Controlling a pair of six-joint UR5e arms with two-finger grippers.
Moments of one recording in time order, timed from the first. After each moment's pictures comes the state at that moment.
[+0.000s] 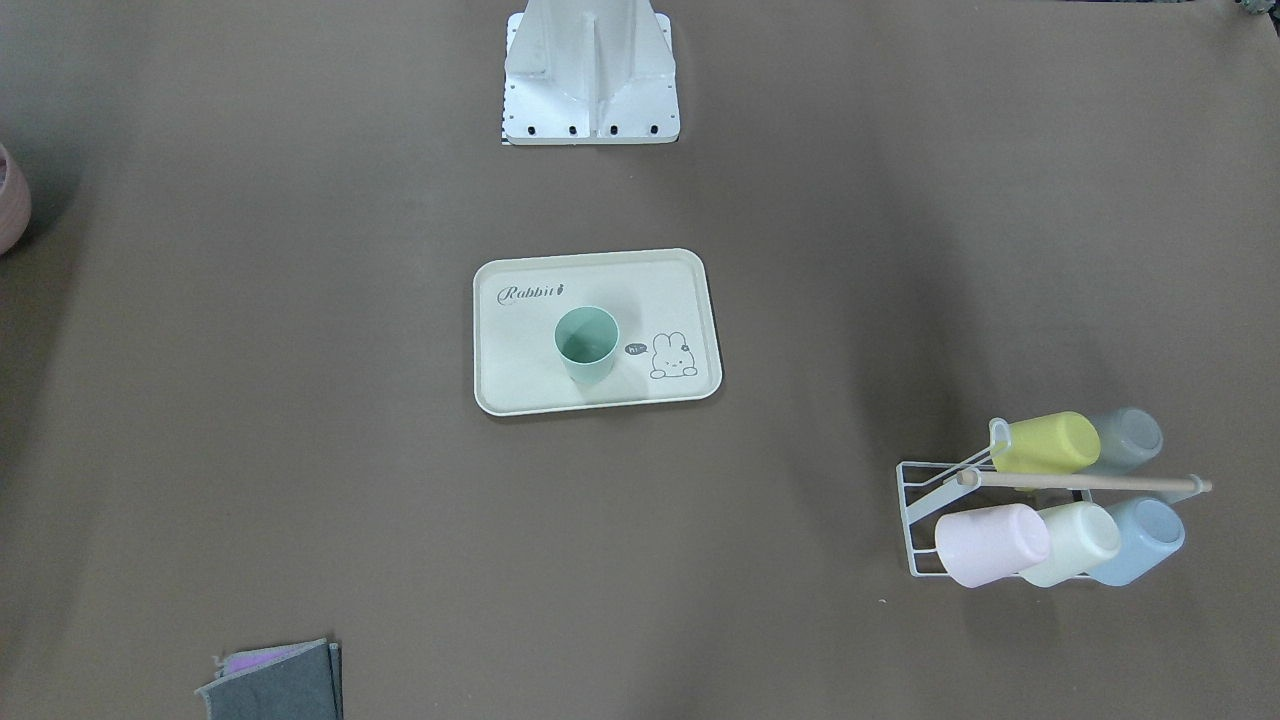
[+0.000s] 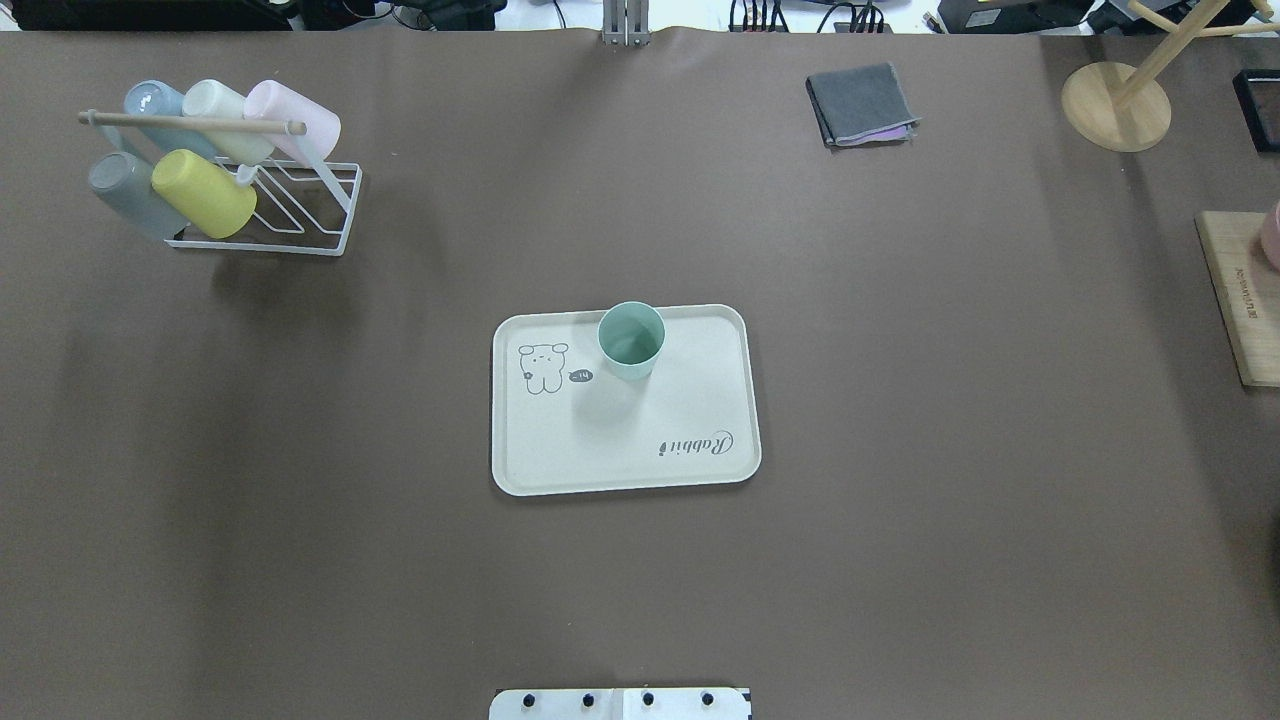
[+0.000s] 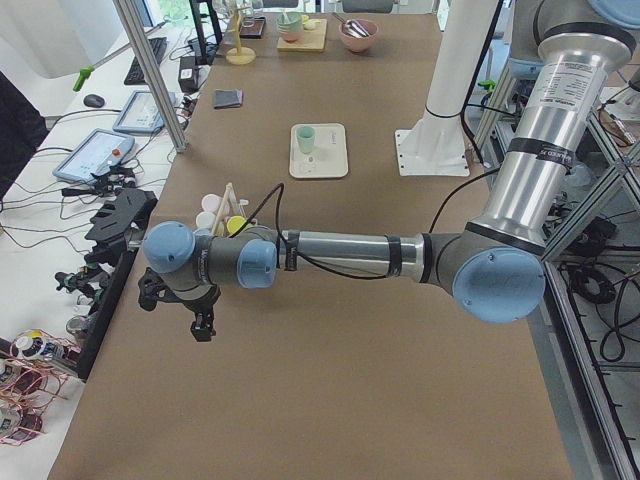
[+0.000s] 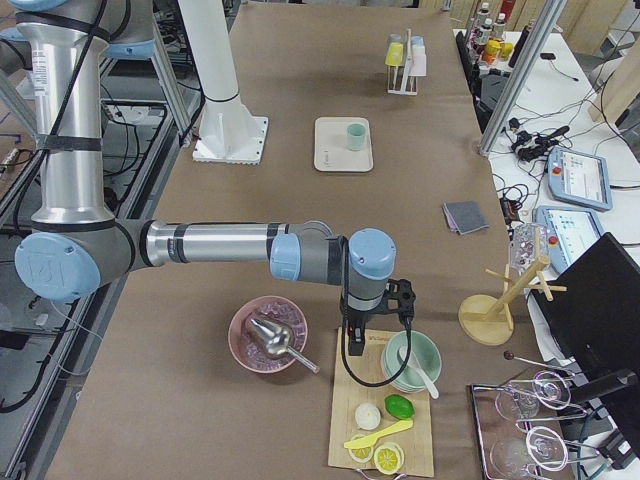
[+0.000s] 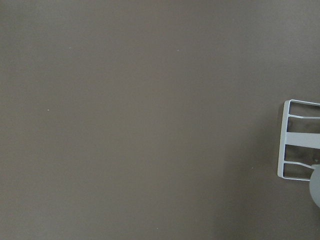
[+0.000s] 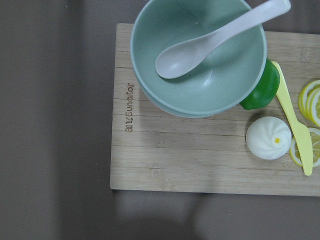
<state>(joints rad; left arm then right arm) -1.60 -1.86 -1.29 -1.59 -2.45 -0.07 1.60 -1.60 1.66 -1.68 2.31 -0.06</state>
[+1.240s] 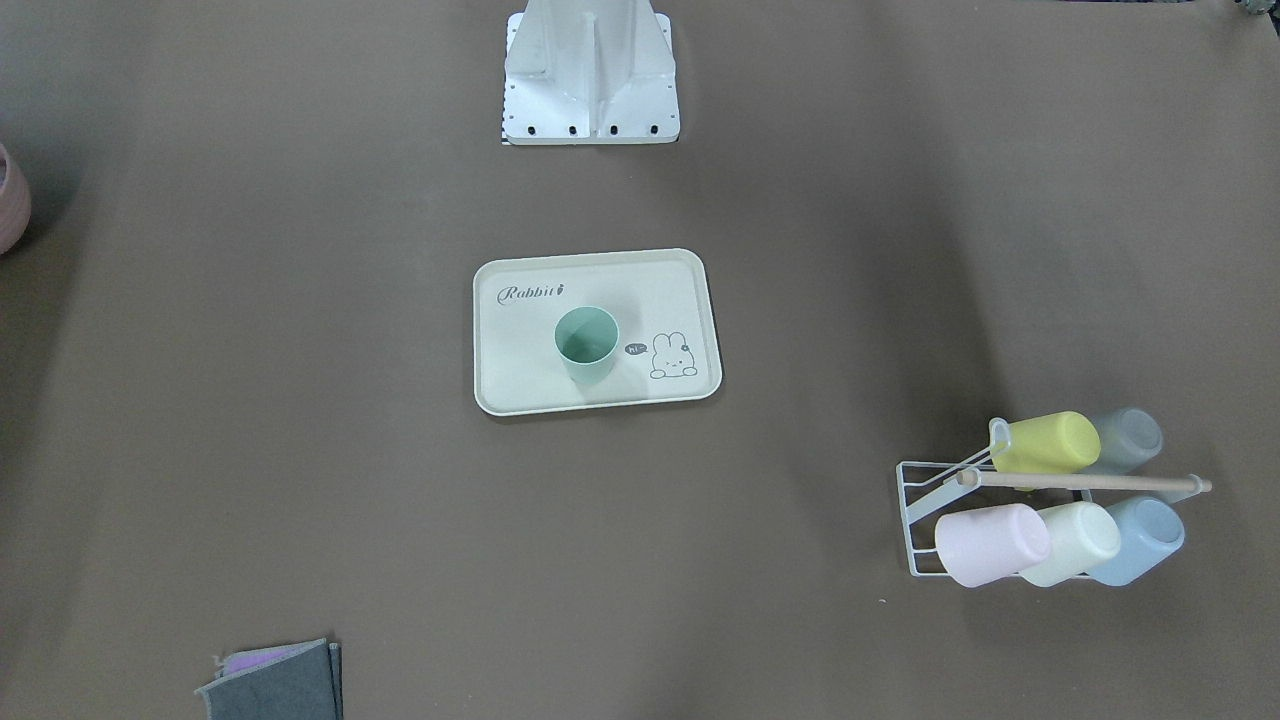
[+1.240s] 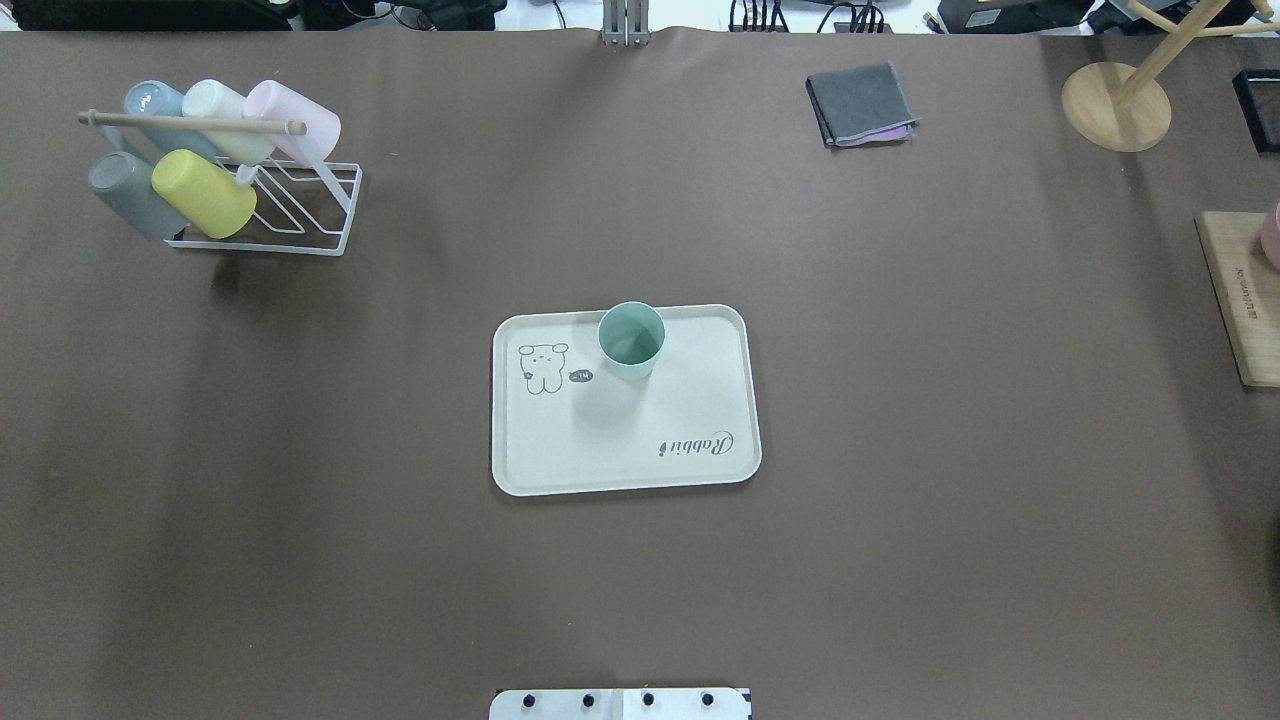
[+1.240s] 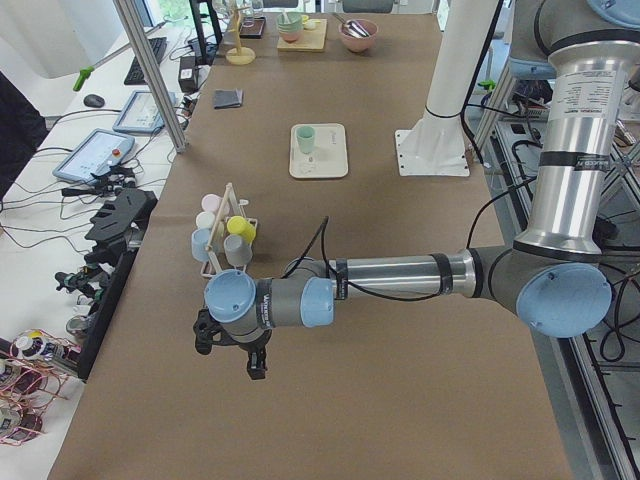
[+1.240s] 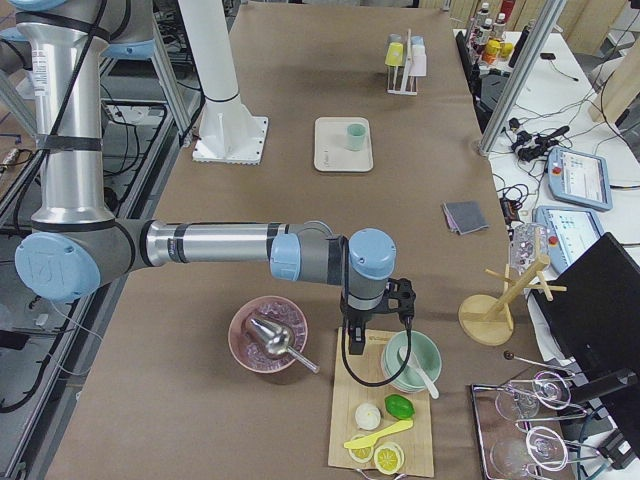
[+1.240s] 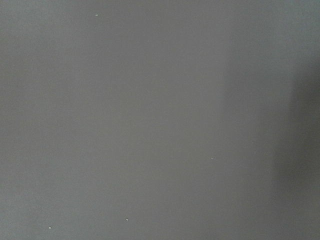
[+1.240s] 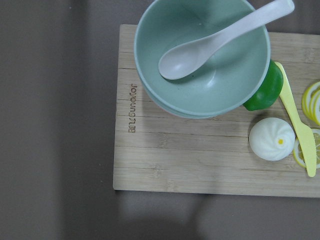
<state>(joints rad) -1.61 -1.64 -1.43 -1.60 -2.43 -0.05 1.60 -1.60 1.66 -1.67 2.32 -0.06</state>
